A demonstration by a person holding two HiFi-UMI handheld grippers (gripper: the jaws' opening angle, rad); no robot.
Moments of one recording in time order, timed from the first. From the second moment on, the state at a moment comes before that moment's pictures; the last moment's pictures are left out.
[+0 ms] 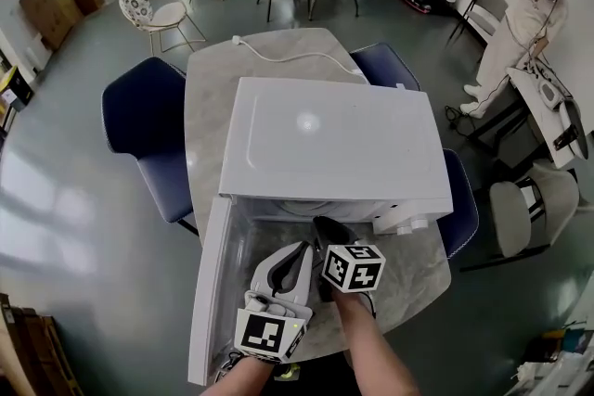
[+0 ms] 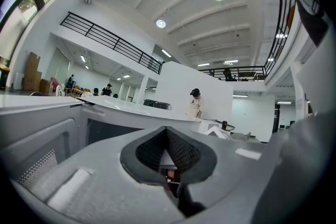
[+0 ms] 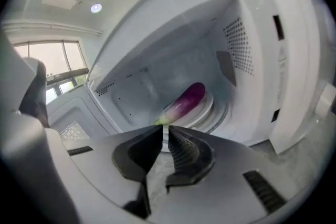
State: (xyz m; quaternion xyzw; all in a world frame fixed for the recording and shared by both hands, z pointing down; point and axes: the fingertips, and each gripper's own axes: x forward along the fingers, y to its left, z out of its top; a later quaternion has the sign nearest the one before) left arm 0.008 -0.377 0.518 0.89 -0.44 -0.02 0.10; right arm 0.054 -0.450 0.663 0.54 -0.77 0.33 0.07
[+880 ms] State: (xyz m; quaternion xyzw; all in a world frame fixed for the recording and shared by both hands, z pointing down) left arm 0.045 -0.303 0.386 0.92 -0.38 -0.02 0.12; right arm 0.088 -0.331 0.409 0.54 -0.81 0.21 -0.03
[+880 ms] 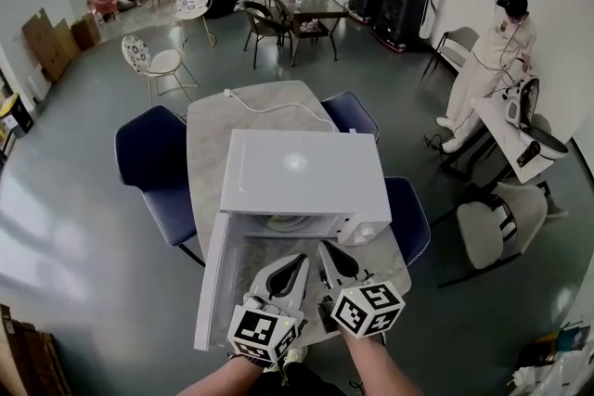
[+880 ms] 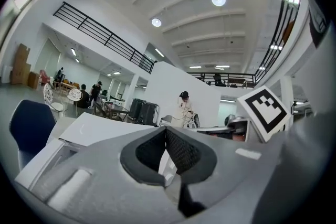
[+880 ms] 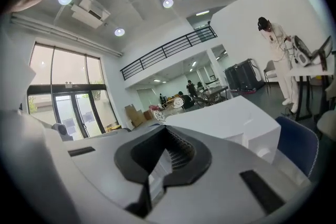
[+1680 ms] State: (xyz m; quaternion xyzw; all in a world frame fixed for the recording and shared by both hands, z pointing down) left arm 0.029 -0.286 0.318 0.92 -0.40 -0.04 0.04; right arm 0.068 -0.309 0.334 0.53 -0.84 0.14 -0.04
